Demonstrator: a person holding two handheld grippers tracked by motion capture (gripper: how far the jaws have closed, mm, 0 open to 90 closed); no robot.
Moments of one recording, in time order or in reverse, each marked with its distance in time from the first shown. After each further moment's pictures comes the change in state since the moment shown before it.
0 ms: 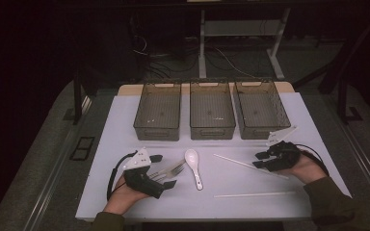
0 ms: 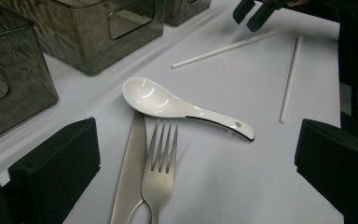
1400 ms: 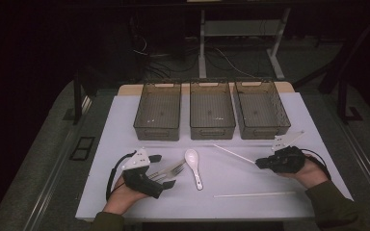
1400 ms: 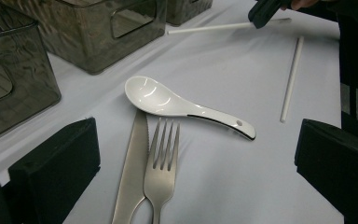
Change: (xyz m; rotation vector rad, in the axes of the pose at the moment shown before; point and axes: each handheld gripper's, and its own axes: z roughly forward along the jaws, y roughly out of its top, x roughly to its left) left arm 0.000 -0.001 -0.002 0.000 0.002 -0.004; right arm 0.007 -0.008 -0.008 -0.076 0.031 -0.018
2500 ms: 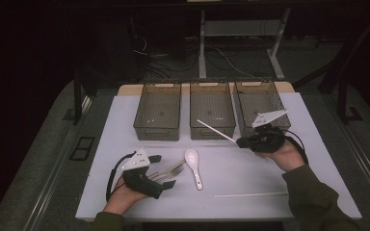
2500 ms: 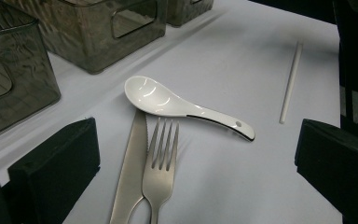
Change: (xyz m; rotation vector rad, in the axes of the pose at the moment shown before) left arm -0.001 -0.001 0.000 -0.009 0.001 -0.012; right arm 0.004 0.081 0.013 -0.085 -0.047 0.083
